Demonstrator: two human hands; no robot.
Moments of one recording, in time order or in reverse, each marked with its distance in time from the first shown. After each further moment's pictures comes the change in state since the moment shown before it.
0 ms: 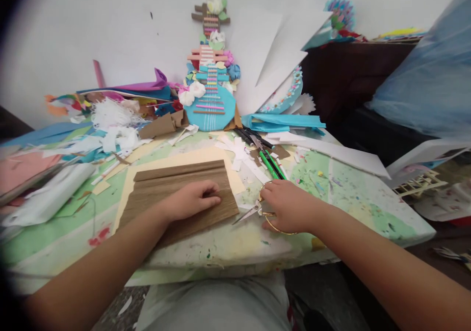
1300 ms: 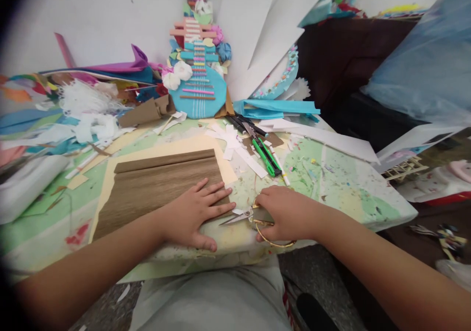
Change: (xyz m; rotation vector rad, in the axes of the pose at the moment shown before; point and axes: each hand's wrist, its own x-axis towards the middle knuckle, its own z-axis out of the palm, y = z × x) left_hand -0.011 0.001 0.033 0.413 -0.209 0.459; right_hand -0.019 -0.012 0.007 0.195 -0.144 0.056
